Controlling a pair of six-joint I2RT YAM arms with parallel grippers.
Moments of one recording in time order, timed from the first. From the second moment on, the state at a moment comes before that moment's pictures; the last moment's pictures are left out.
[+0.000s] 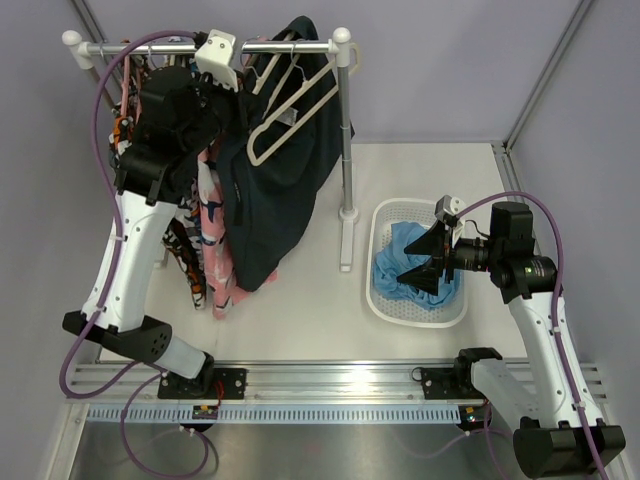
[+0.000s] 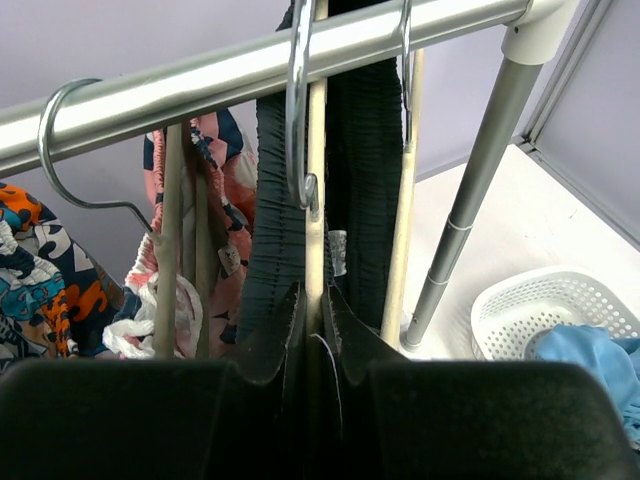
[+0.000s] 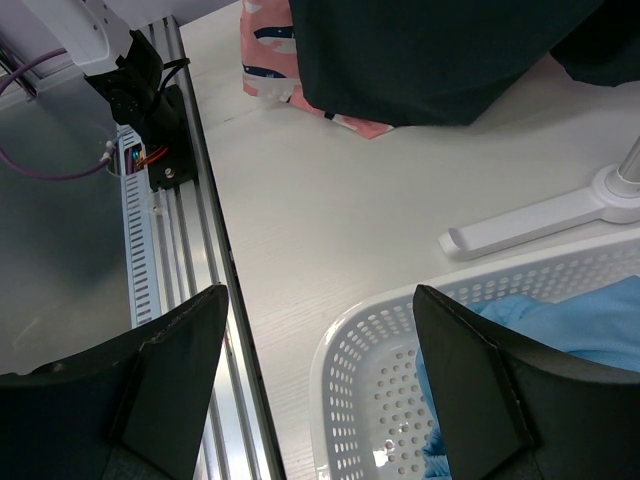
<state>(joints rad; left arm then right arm) -0.38 1.50 2.07 -0.65 0.09 0.01 0.06 0.87 0.97 -0.75 -1.17 -0.42</state>
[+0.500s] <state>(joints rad) -0.38 1.42 1.97 -0.78 0.07 -0.03 0.06 0.87 0.97 -0.75 -1.17 -0.42</state>
